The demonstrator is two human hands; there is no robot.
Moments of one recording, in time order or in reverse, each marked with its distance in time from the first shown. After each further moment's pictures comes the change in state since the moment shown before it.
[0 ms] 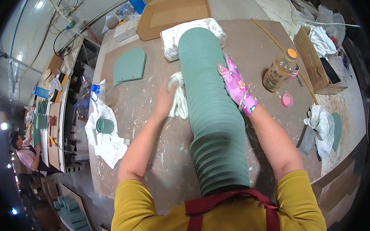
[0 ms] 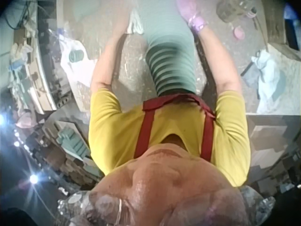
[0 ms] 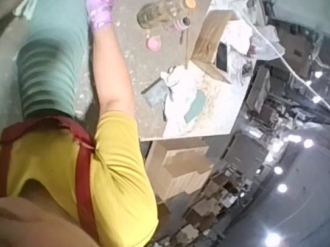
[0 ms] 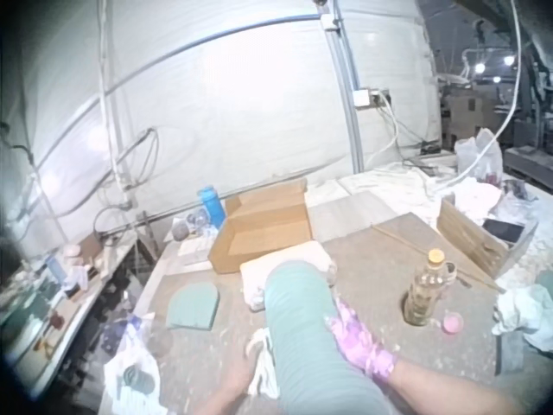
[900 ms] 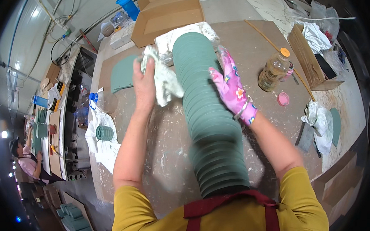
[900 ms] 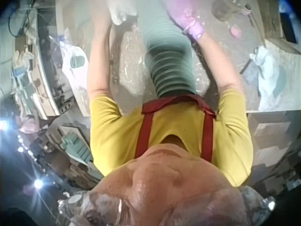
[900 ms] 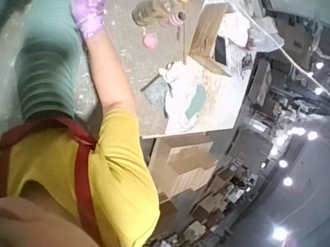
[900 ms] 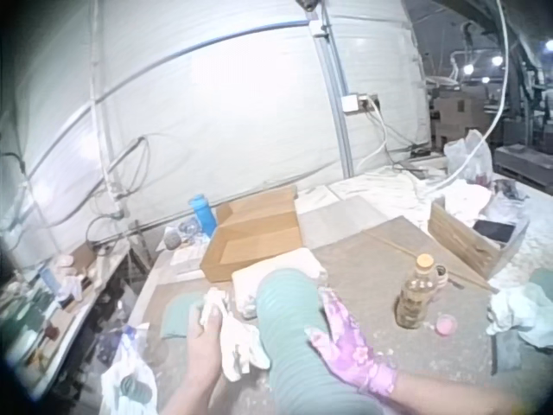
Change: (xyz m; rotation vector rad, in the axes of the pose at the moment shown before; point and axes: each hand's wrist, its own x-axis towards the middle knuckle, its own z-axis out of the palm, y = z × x) left_hand 0.042 0.085 -0.063 -0.619 0.131 -0.209; right_hand -0.020 -0.041 -0.009 -0.104 0.206 -0.365
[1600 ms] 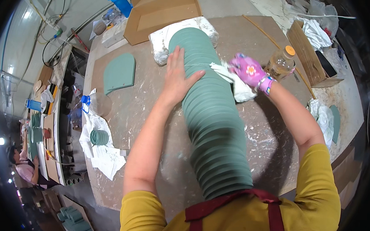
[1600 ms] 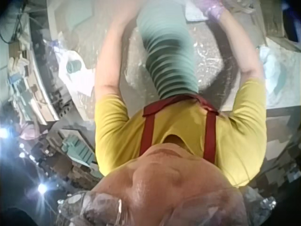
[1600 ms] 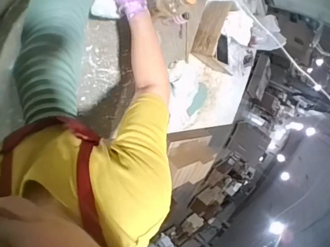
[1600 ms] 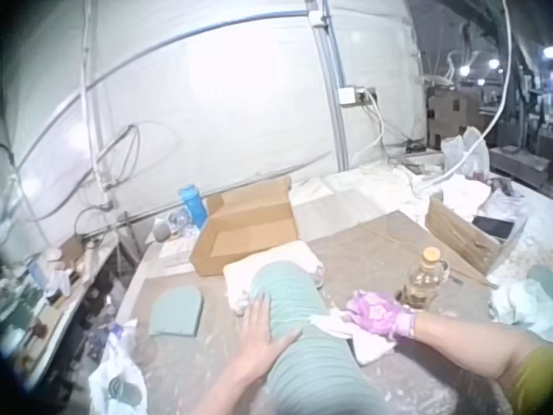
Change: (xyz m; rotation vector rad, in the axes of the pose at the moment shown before) left_hand 0.007 -0.053 0.049 0.747 -0.334 0.299; right_hand 0.049 0.079 -0.042 -0.641 -0.672 0.085
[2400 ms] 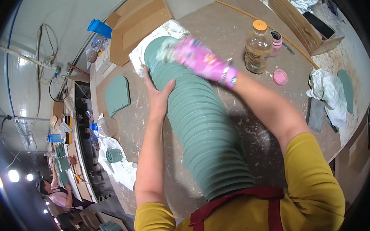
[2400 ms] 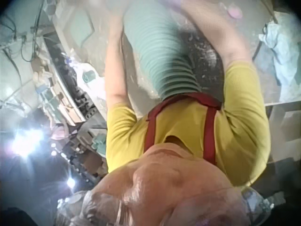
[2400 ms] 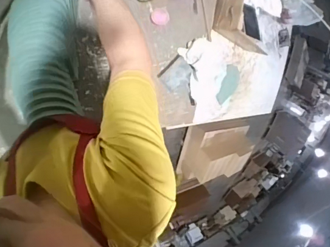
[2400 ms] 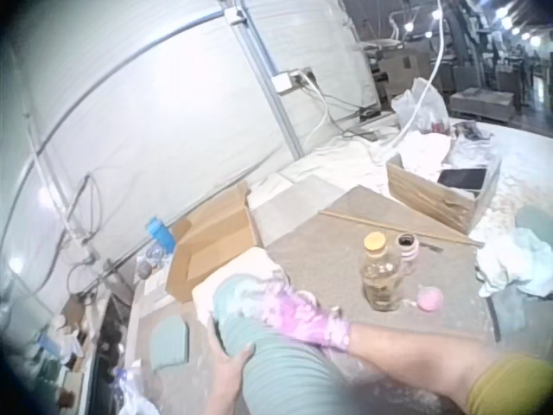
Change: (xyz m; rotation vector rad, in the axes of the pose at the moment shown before) left_hand -0.001 0.030 0.014 -0.557 0.100 -0.227; right_hand 0.030 -0.025 0.020 0.499 0.529 -0.368
